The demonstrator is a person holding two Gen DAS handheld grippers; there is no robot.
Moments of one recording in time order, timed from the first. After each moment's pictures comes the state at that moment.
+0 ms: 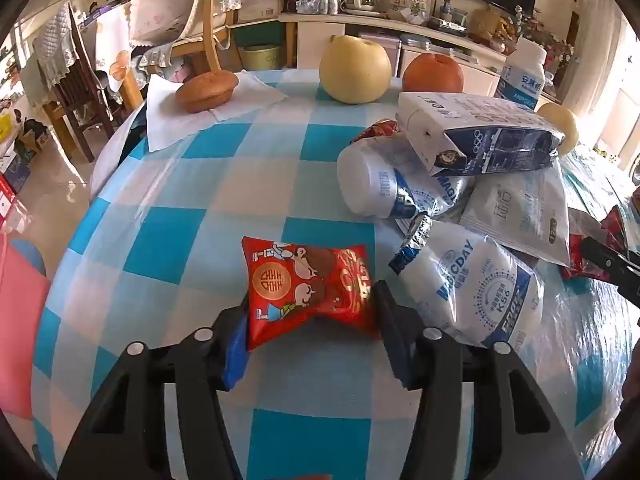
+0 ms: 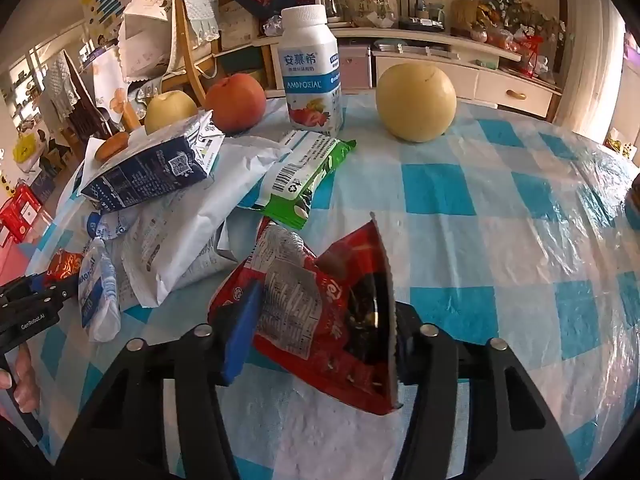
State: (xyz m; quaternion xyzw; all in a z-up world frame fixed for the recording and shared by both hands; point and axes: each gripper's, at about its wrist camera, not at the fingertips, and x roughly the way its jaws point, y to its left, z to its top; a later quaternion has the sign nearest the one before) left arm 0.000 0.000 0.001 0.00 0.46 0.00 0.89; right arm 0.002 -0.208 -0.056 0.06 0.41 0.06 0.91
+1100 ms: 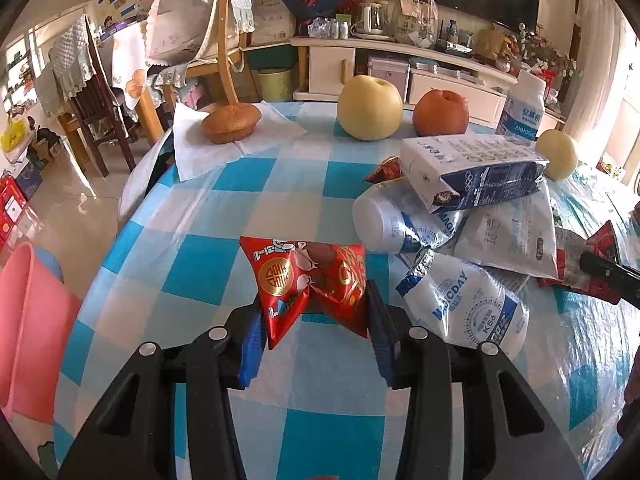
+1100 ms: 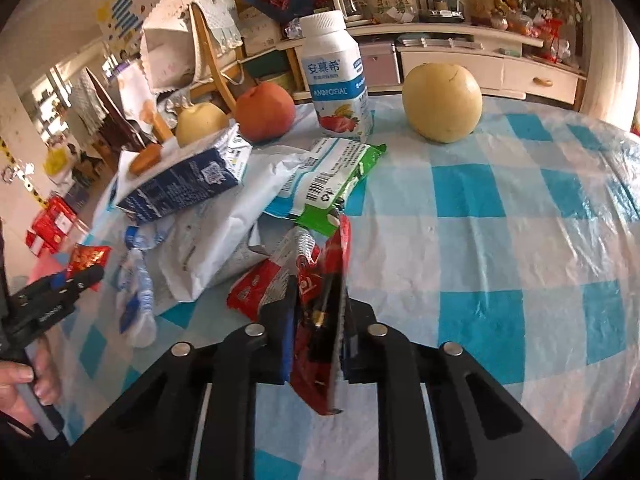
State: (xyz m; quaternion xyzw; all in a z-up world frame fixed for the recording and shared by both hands) left arm -0.011 0.011 0.030 0.01 0.42 0.01 0.91; right arm 0.001 -0.220 -0.045 0.11 0.40 0.12 0.90
